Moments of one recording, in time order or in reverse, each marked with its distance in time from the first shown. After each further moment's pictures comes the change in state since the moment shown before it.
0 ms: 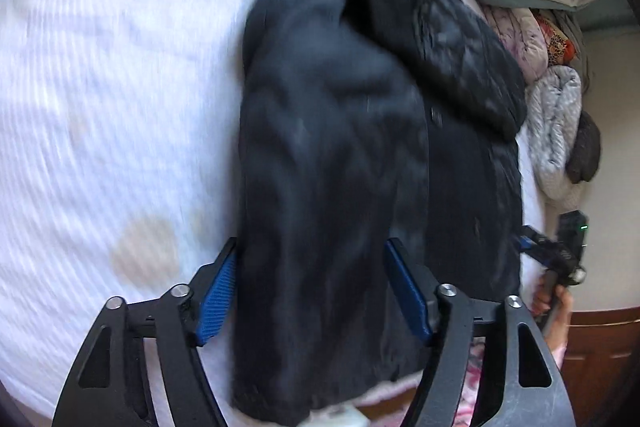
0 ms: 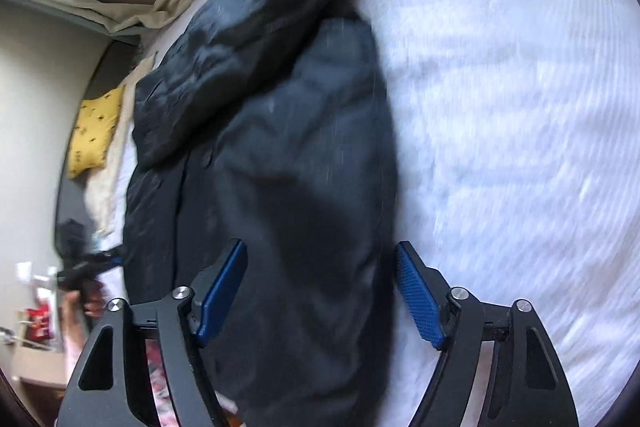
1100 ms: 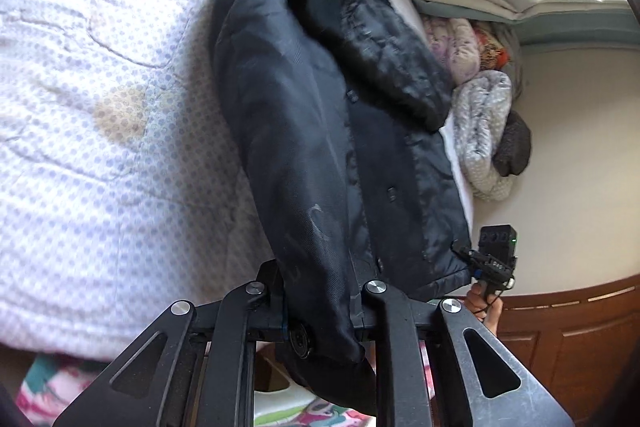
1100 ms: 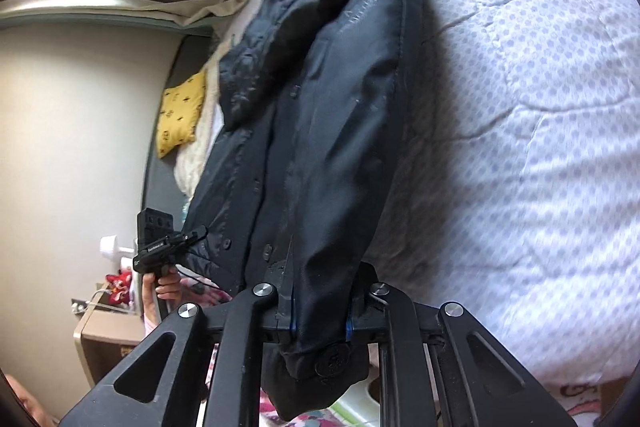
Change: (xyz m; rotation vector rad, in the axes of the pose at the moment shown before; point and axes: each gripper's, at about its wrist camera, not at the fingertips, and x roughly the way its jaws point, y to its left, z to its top) left arm -0.047 -0.006 -0.063 0.003 -0.051 -0.258; right arm -0.023 0.005 -0.074 0.033 0.039 0.355
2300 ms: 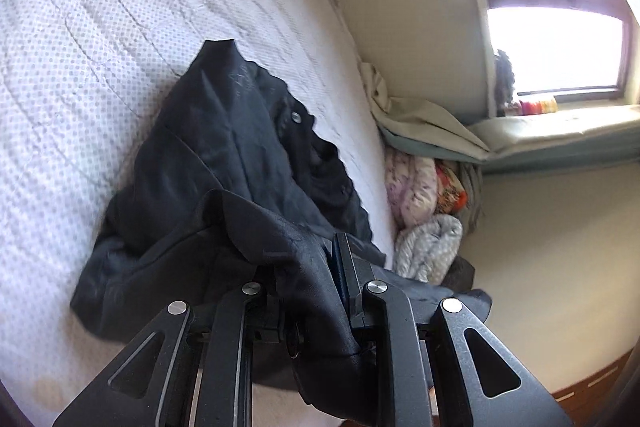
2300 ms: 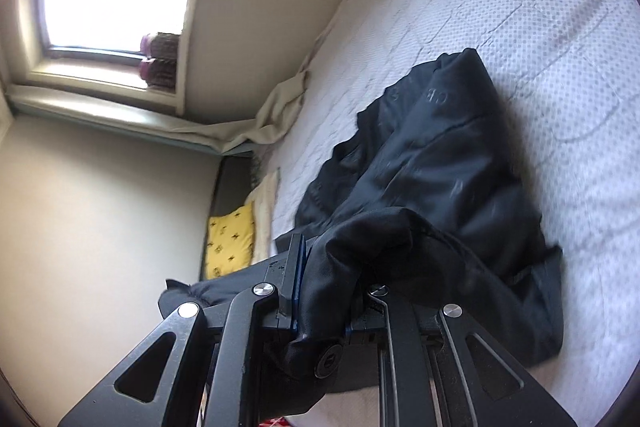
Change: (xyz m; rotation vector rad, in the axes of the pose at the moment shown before) left arm 0.021 -0.018 0.213 -0.205 -0.308 -0.194; right arm 0.005 0.050 0.206 0.108 -0.362 0.145
